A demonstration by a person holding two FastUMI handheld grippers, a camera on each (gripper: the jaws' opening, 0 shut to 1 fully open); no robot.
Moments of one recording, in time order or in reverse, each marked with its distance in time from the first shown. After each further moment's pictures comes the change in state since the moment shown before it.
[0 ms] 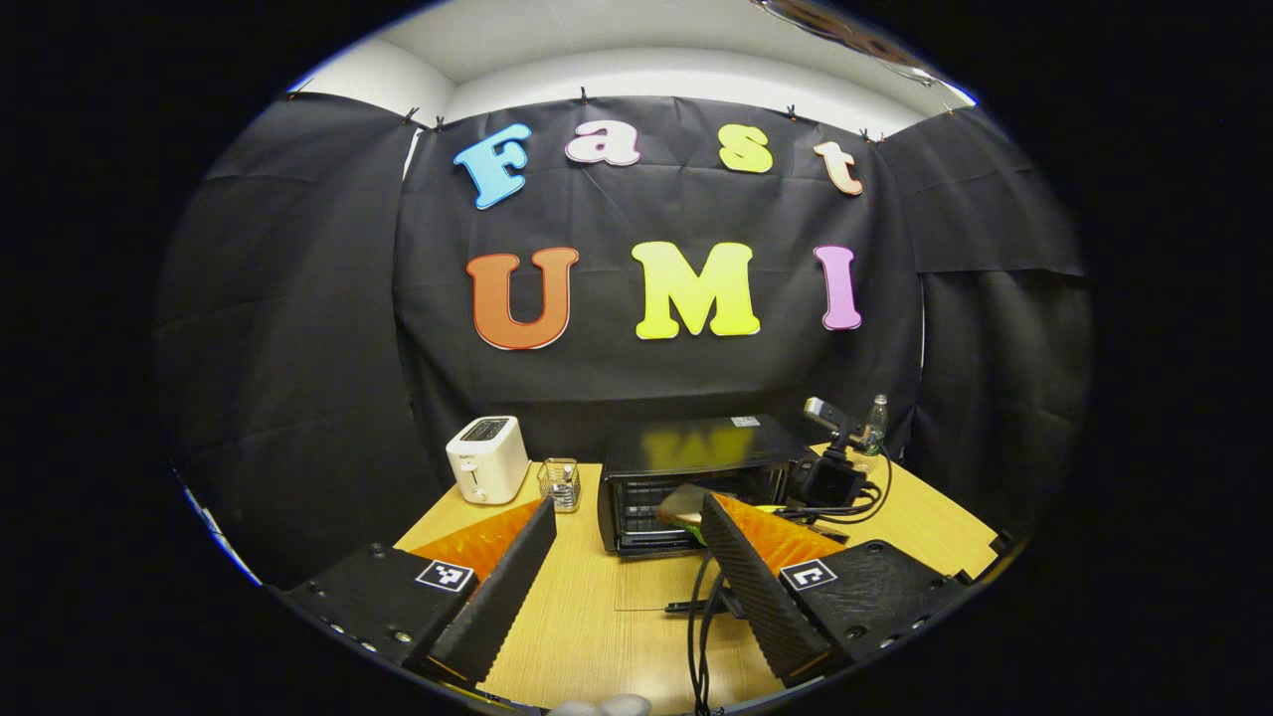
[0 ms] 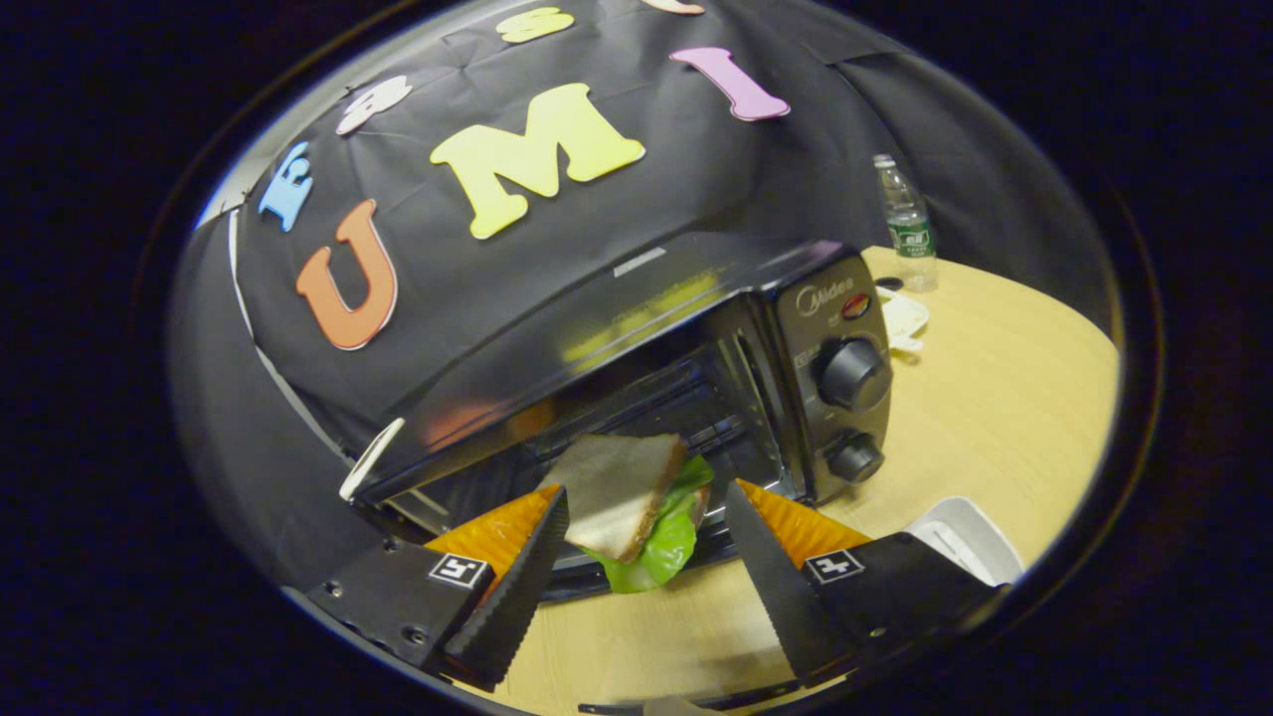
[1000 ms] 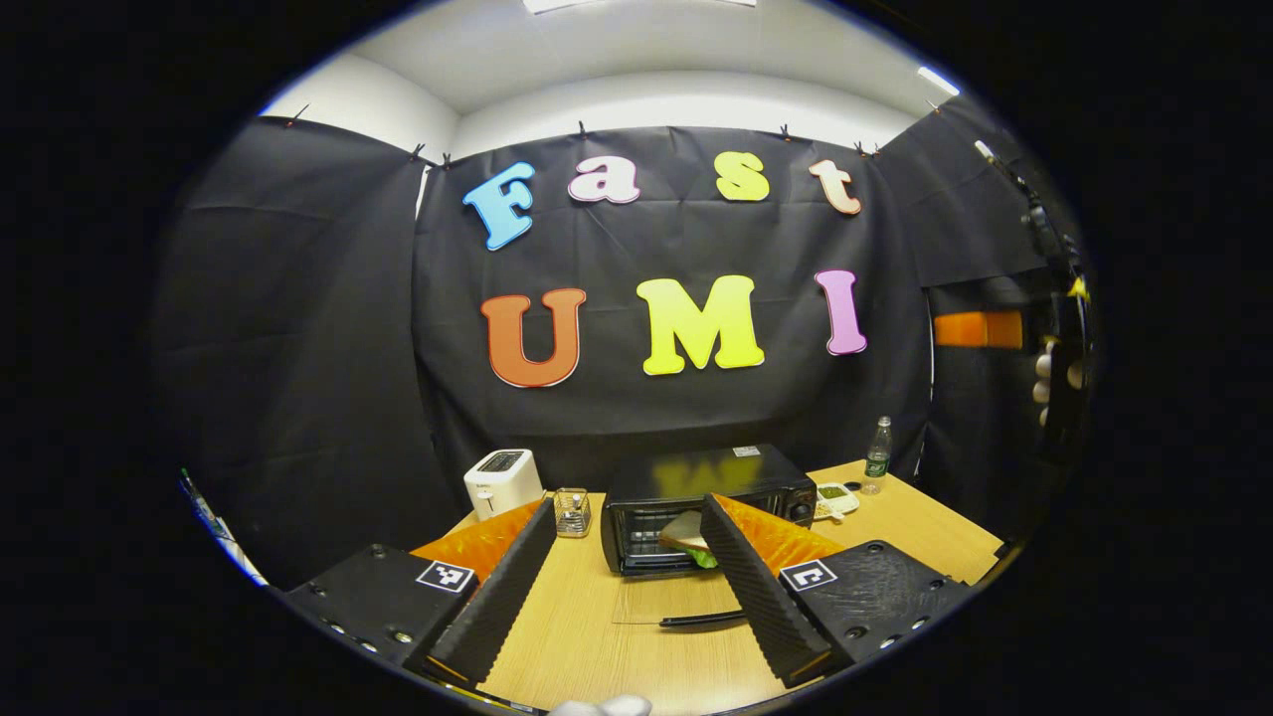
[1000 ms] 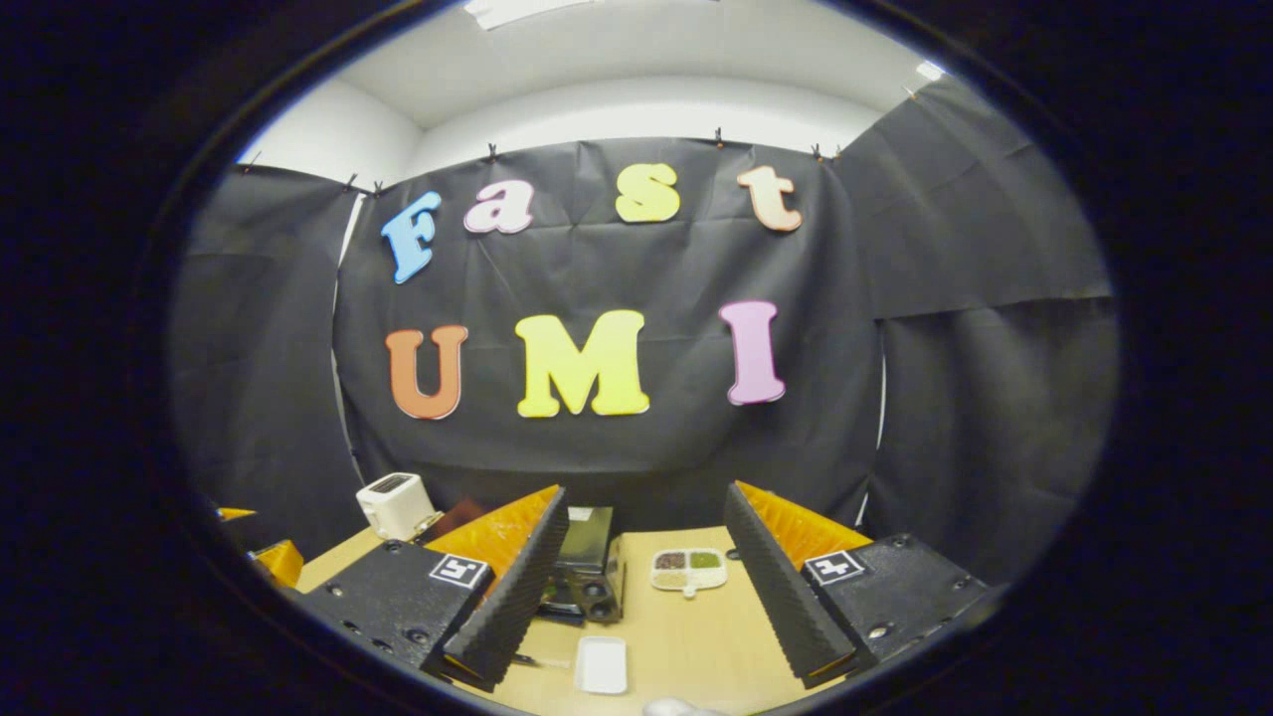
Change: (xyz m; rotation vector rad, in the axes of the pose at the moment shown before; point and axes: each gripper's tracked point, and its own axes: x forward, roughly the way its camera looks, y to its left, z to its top) left arm -0.022 -0.037 0.020 0.037 -0.083 0.047; right arm -0.334 -0.072 0.277 -0.470 -0.426 -0.008
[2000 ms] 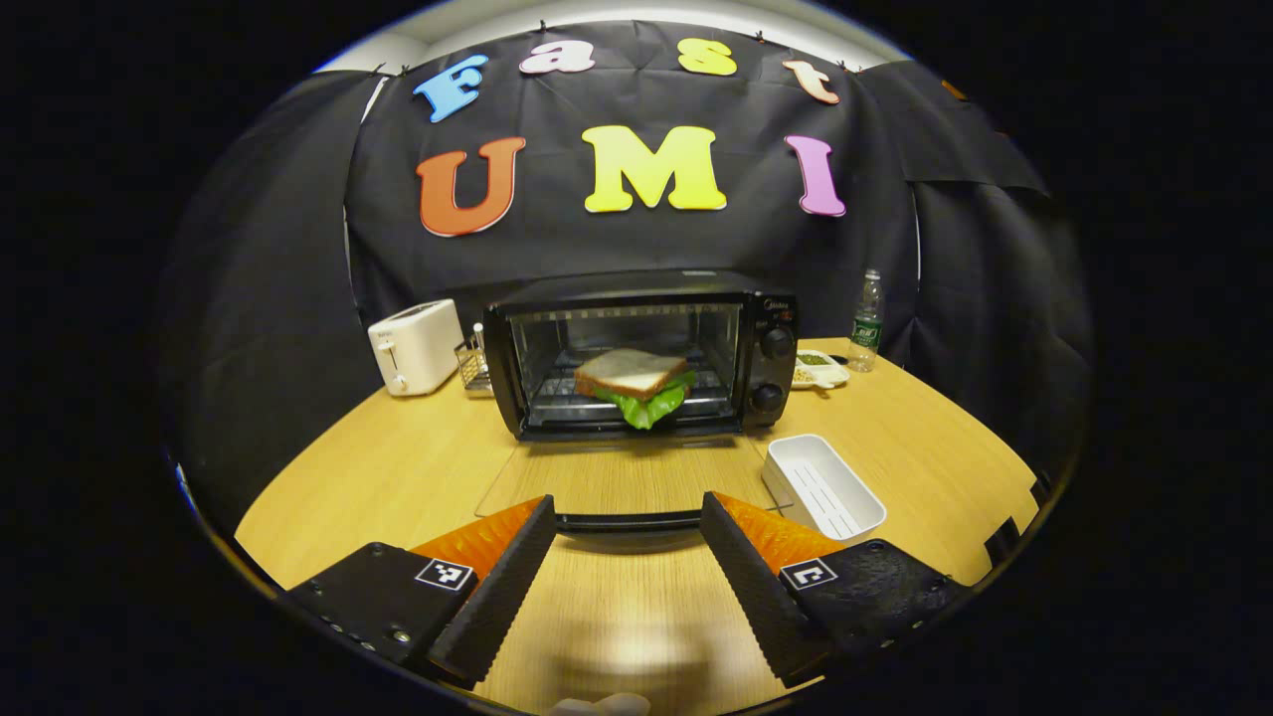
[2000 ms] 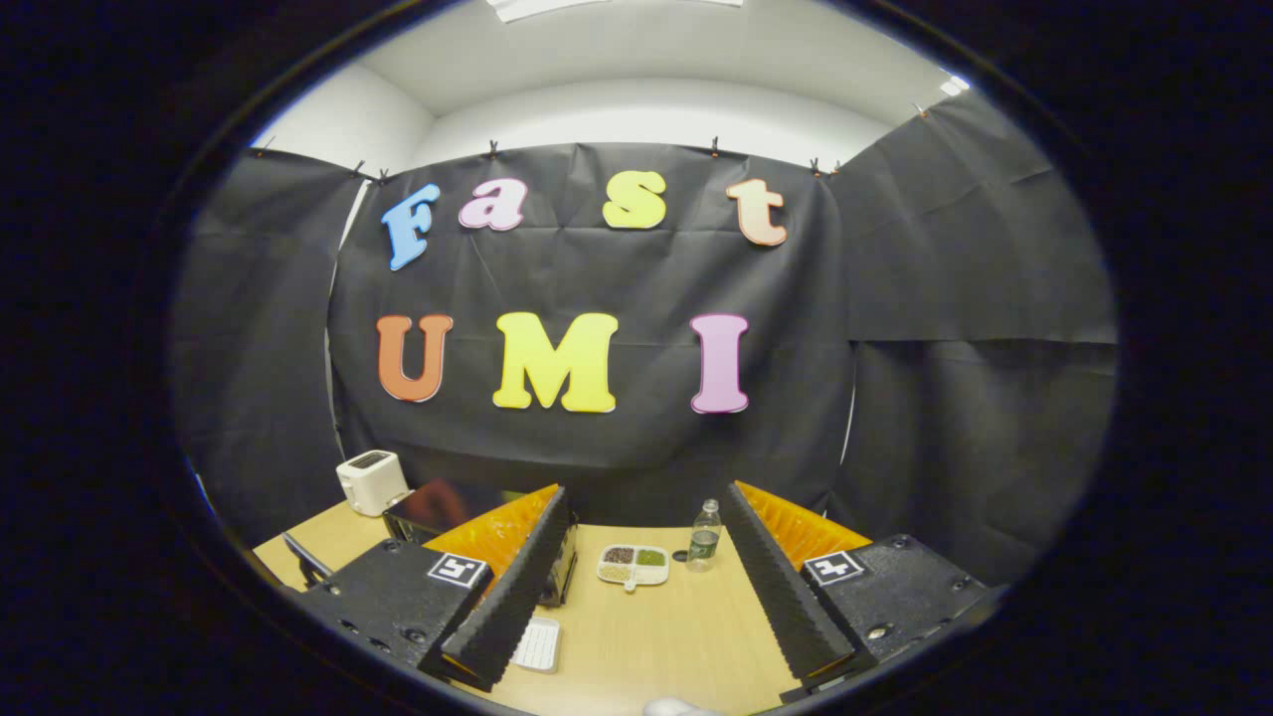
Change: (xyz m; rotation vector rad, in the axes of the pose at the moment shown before) left arm 0.072 -0.097 -0.256 -0.029 0.362 -0.082; right arm -0.023 -0.063 0.009 -0.042 0.056 -0.019
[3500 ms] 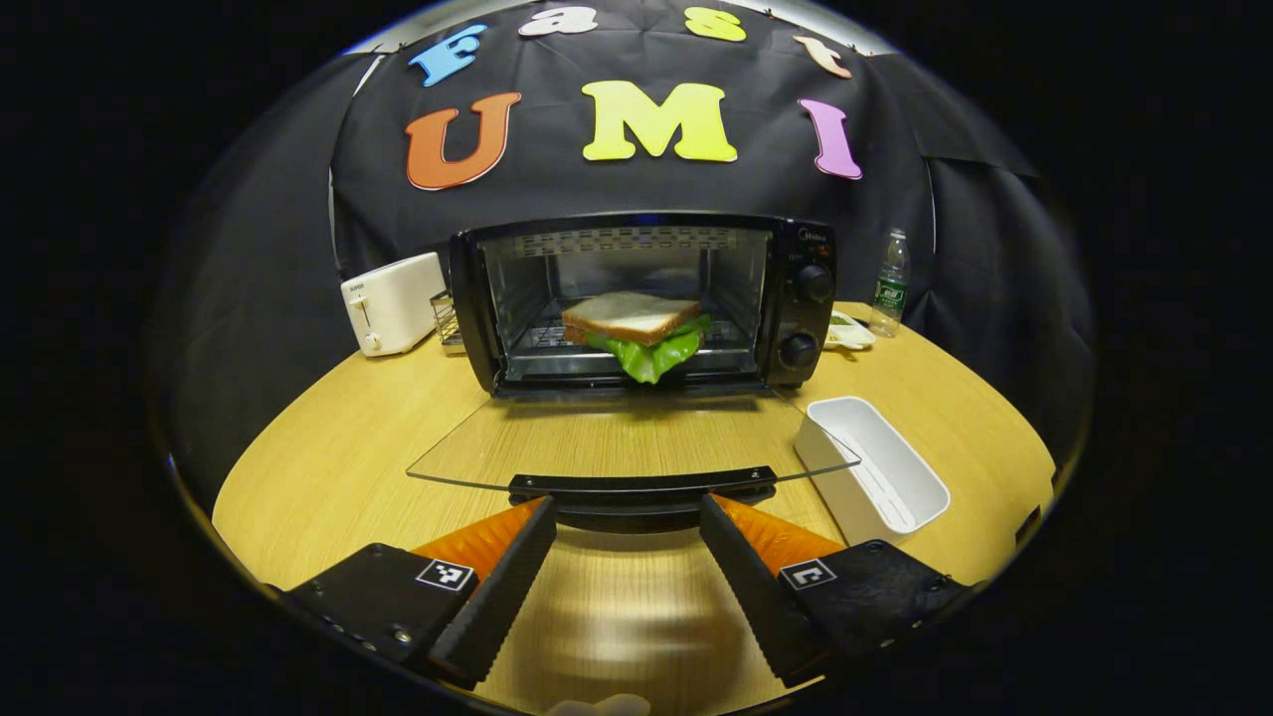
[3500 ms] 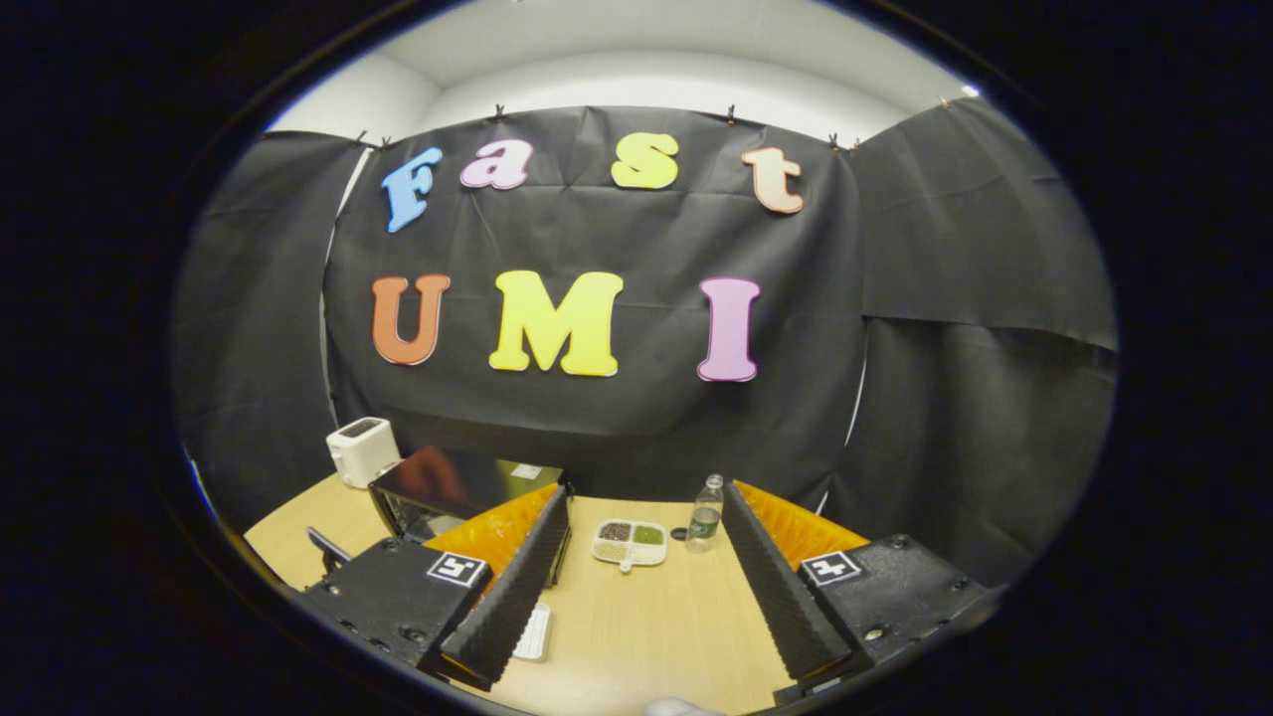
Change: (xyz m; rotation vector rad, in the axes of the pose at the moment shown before) left arm 0.046 0.004 -0.006 -0.005 0.060 -0.016; right arm 0.029 0.010 -0.016 -0.042 0.103 0.016
